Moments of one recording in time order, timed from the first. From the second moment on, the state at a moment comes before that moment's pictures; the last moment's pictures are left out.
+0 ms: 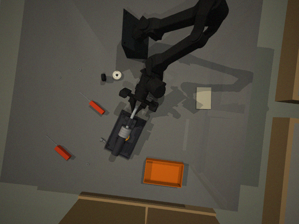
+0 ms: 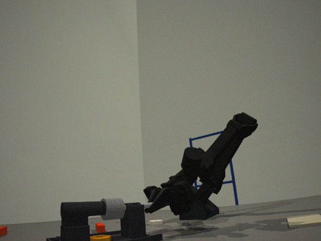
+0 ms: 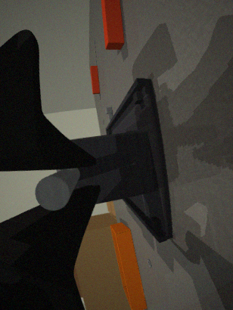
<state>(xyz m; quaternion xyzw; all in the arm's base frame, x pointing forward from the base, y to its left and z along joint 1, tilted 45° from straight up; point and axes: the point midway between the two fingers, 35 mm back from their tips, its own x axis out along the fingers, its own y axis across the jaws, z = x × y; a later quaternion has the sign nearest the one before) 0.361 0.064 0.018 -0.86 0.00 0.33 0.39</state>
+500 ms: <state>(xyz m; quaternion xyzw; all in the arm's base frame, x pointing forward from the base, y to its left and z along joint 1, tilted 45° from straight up) 0.366 0.063 0.016 -0.86 0.00 0.33 0.39</state>
